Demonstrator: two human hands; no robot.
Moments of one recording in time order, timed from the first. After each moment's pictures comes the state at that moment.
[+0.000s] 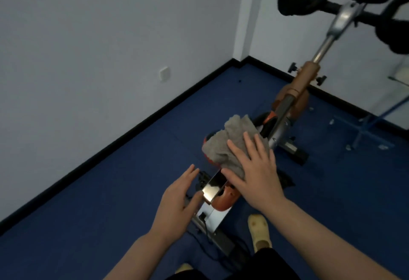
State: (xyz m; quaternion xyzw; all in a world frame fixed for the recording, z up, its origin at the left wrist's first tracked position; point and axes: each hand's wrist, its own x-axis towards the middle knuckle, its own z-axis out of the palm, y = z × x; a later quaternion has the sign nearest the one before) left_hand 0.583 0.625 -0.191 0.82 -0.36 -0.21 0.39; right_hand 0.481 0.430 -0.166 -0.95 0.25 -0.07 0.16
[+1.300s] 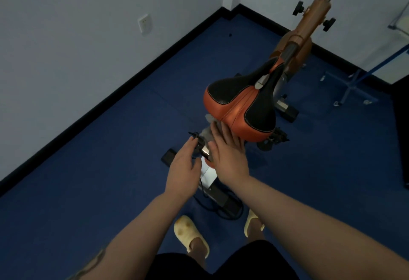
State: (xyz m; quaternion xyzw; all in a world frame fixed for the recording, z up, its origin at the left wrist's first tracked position) left_hand 0.576 0.620 -0.243 0.83 -0.27 -0.29 0.39; right_hand 0.502 0.492 -0.274 -0.93 0.31 -0.03 0.21
